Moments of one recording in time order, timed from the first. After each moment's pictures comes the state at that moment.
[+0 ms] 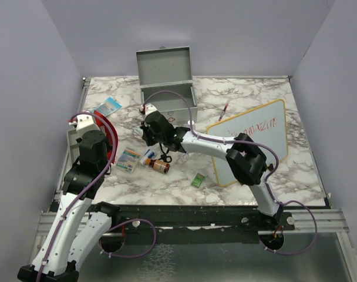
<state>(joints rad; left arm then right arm) -0.29 0.63 0.82 -0.55 -0.60 -0.33 0.99 2.19 1.69 -0.06 0.14 0.32</state>
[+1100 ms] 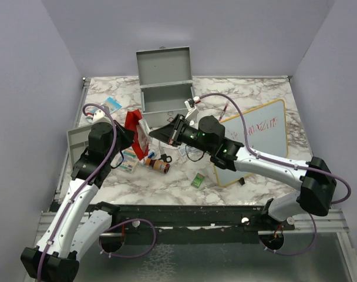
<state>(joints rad) -0.29 0.76 0.79 -0.42 -0.09 -0.67 0.99 1.44 1.08 0.36 -0.08 1.01</state>
